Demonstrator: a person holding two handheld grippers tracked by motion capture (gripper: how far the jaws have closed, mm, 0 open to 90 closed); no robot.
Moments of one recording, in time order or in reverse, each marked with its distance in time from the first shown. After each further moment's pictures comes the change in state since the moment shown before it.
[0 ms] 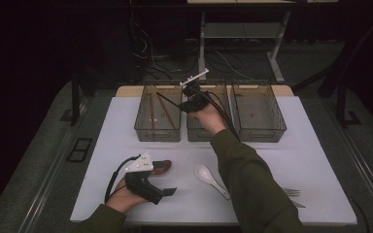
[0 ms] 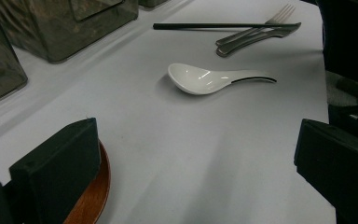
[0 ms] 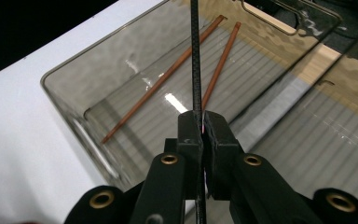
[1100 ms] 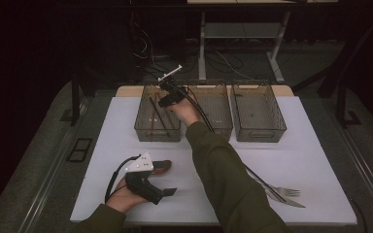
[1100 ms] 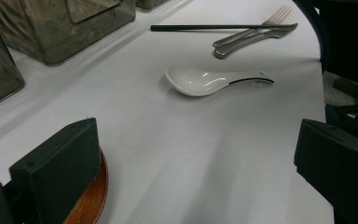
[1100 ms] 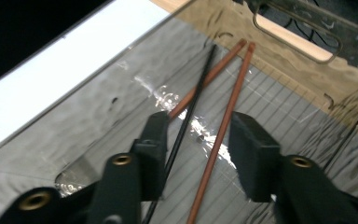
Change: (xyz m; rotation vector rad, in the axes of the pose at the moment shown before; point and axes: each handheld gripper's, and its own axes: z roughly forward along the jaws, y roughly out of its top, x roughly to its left) left arm 0.000 0.001 0.000 -0.003 -0.011 0.009; right arm 0.012 0.044 0.075 0.035 -0.051 0.042
